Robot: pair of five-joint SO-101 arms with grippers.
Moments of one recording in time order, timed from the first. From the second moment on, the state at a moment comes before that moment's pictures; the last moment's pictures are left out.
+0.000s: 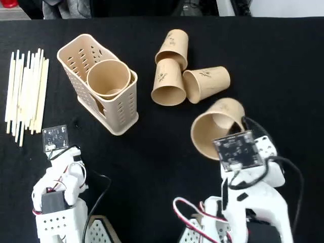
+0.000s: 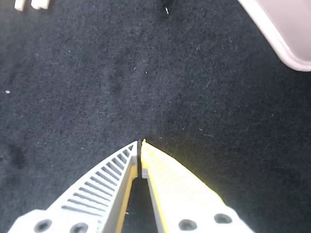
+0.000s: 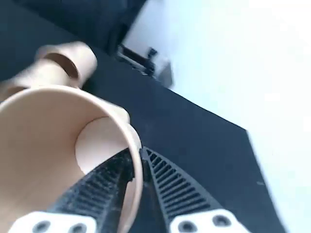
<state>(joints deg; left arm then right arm) -17.1 -104.0 96.4 72.5 -0.2 9.0 -89.0 43.2 73.3 30.1</state>
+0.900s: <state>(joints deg) -17.1 -104.0 96.4 72.5 -0.2 -32.4 -5.9 -39.5 89.4 7.4</state>
